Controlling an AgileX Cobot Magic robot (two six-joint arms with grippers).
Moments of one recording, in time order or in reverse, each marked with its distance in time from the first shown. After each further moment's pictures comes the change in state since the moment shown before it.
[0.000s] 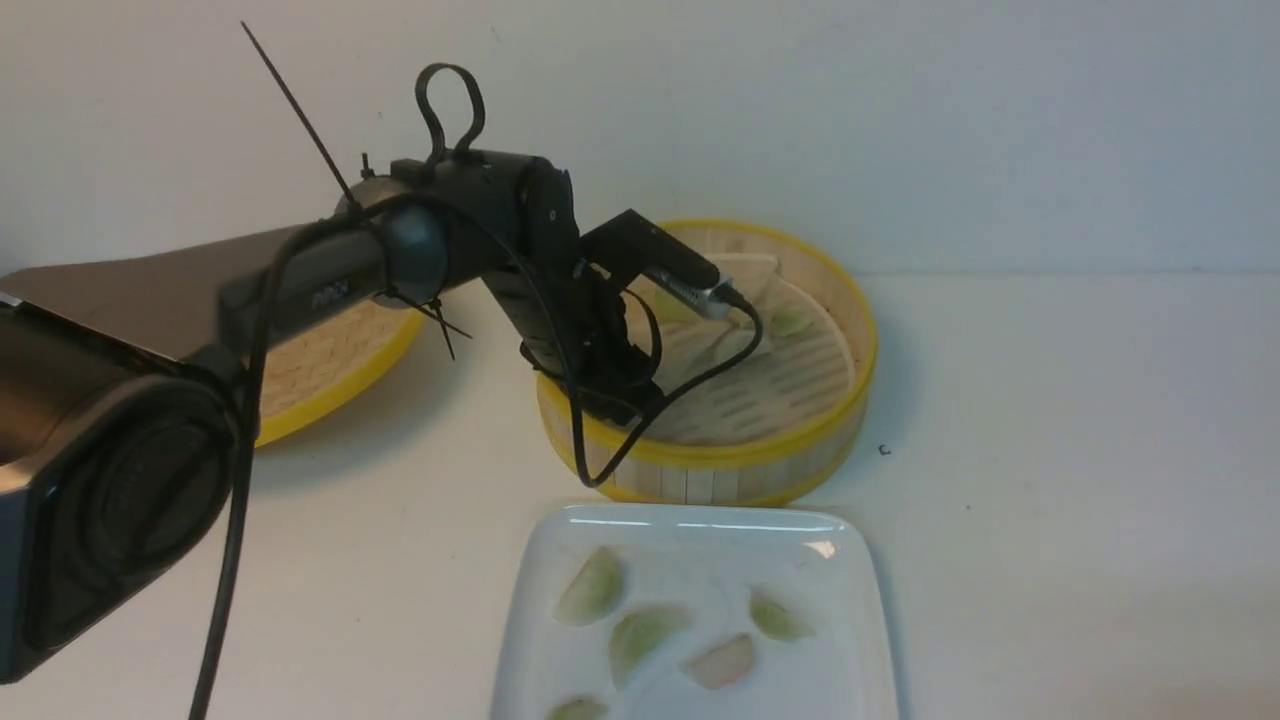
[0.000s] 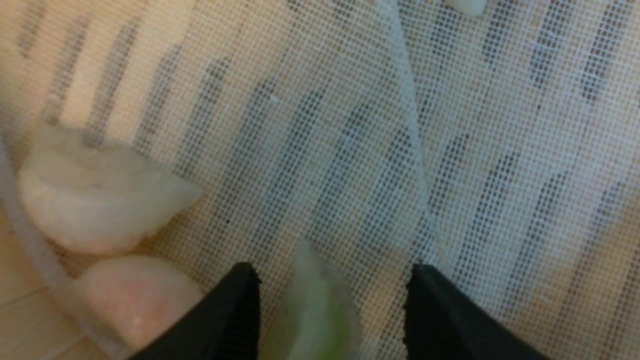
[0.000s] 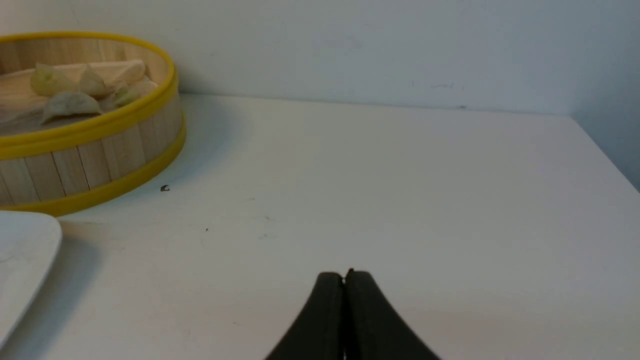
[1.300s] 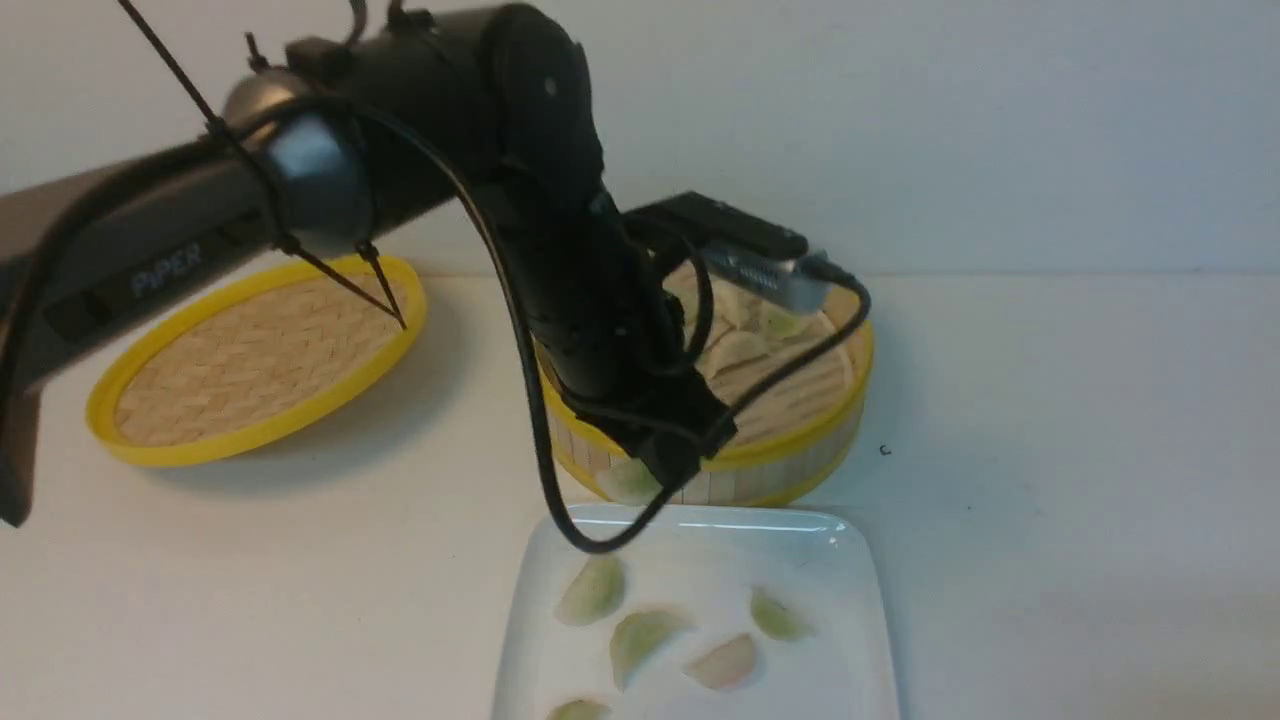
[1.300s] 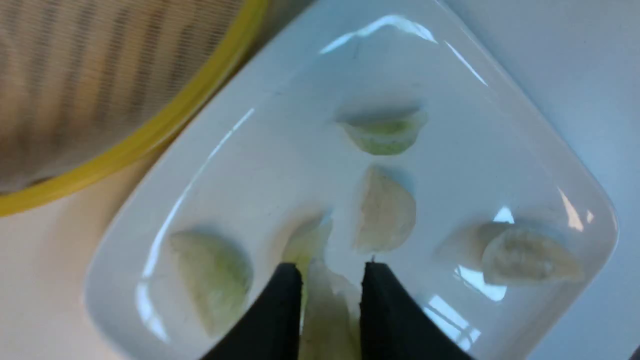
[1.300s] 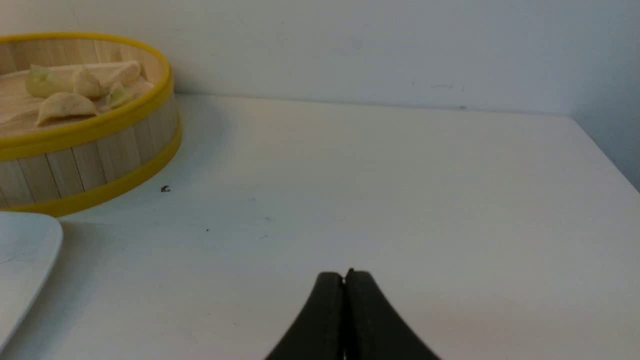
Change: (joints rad) right arm 0.000 0.000 0.000 -0.003 -0.001 0.006; left arm -0.147 -0.305 0.123 -0.186 0.372 -0.042
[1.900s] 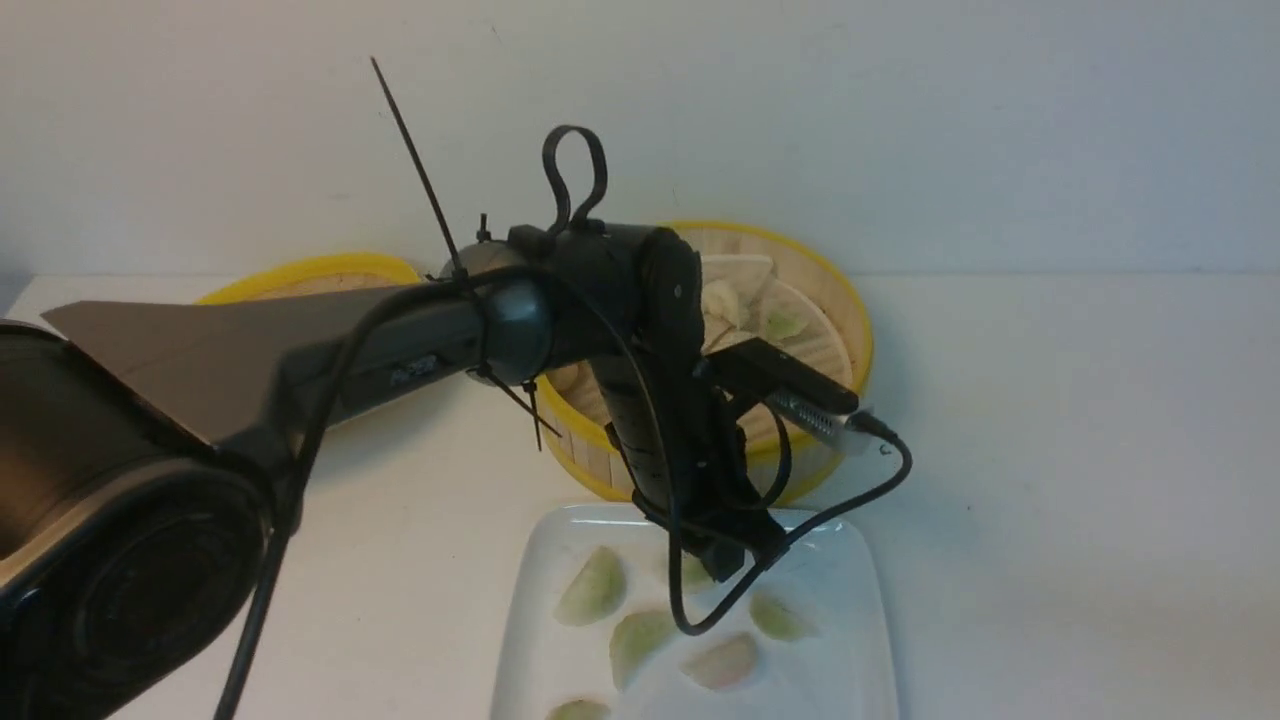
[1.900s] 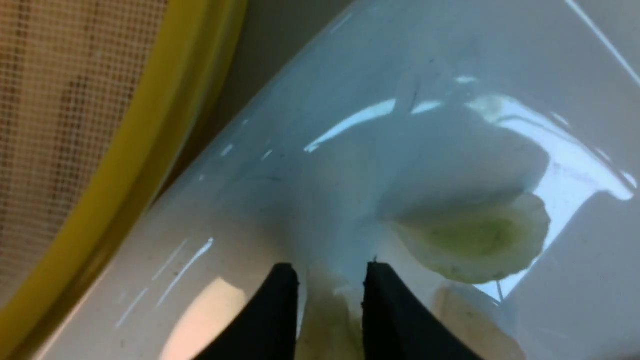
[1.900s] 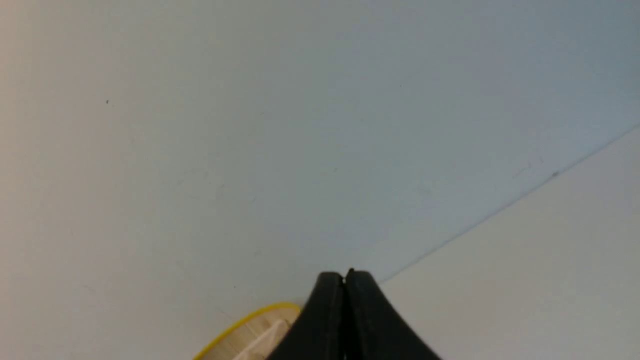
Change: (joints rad) right arm 0.000 0.000 0.008 0.693 -0.340 0.008; left arm -0.055 0.234 0.016 0.020 -0.194 0.009
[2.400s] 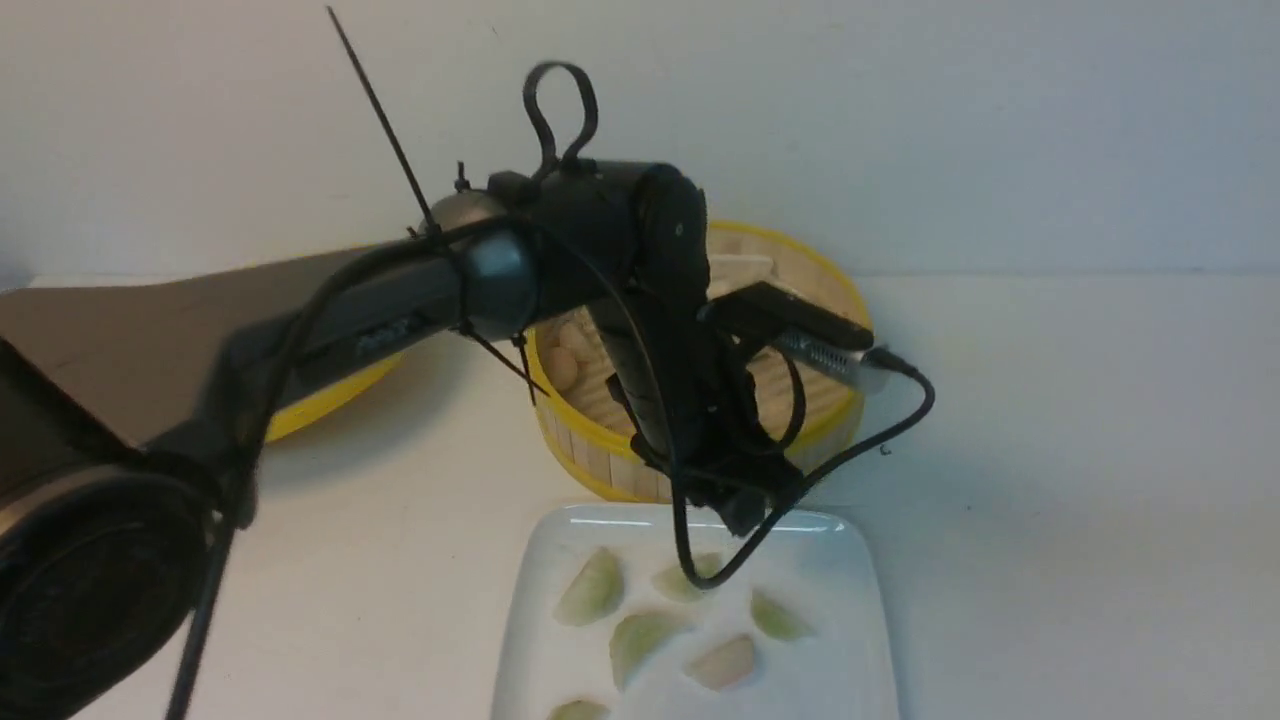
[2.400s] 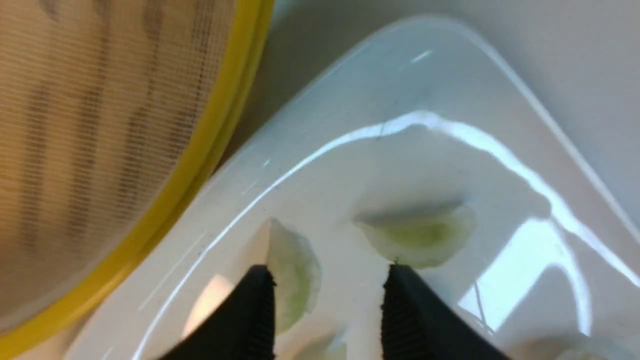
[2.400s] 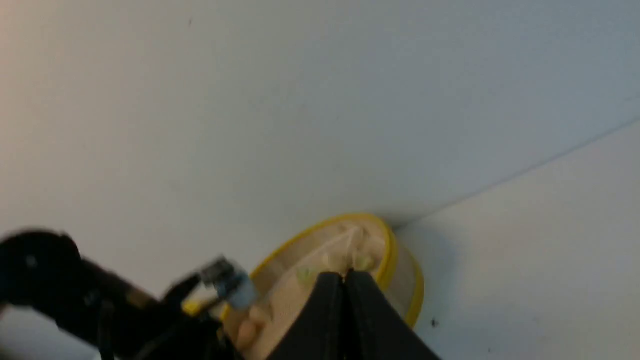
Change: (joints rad) right arm 0.000 0.250 -0.383 -0.013 0.494 -0.065; left arm -0.001 -0.115 -0.083 0.024 0.092 -0.074
